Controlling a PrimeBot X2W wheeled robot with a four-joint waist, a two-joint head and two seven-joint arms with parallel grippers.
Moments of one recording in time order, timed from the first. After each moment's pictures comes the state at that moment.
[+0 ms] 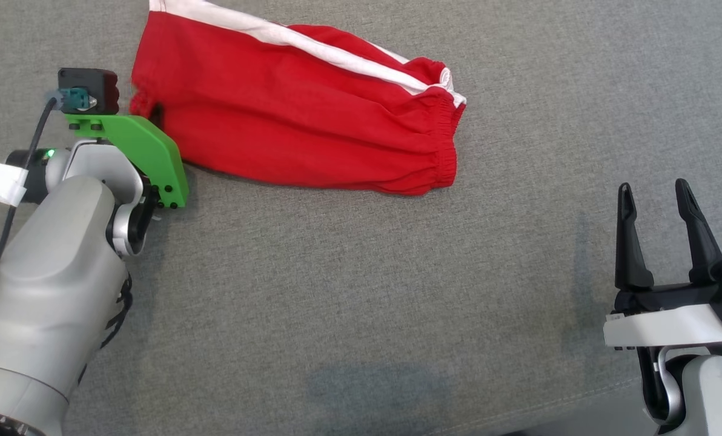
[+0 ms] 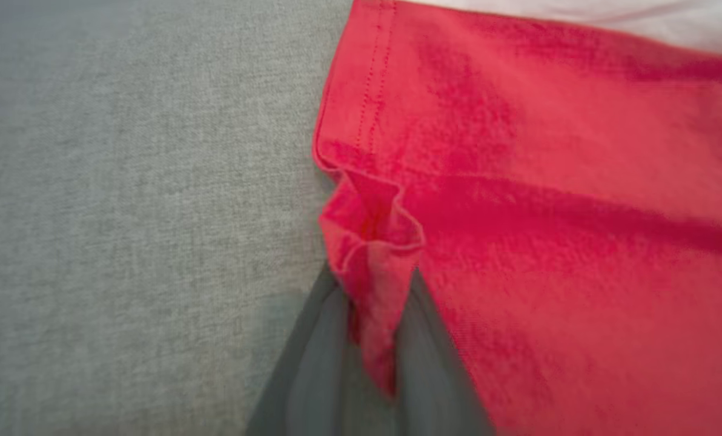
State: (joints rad) left arm -0.95 0.35 -0.75 0.84 -0.83 0.08 0.13; right arm -0.10 -0.05 -0.12 -0.06 0.07 0.13 -0.26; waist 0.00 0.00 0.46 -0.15
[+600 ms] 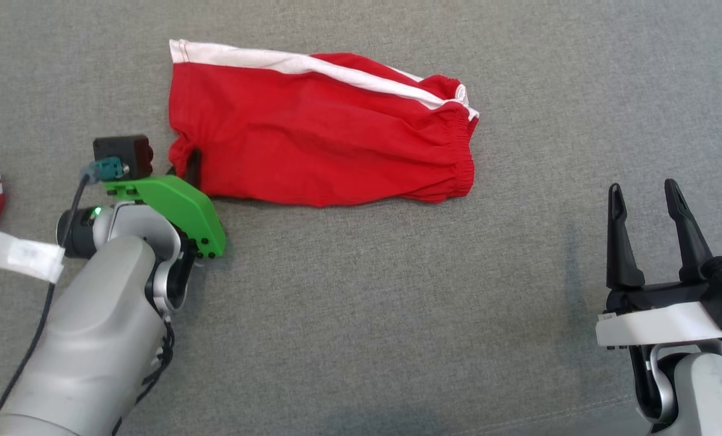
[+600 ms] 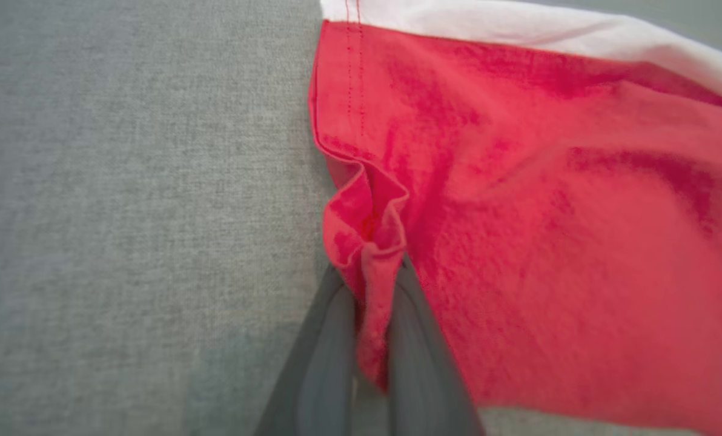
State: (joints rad) left arm -0.81 0.31 -0.72 0.76 -0.88 0.09 -0.01; right arm -0.11 -0.05 -0.10 -0.05 0.07 0.13 -0.26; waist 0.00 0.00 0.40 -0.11
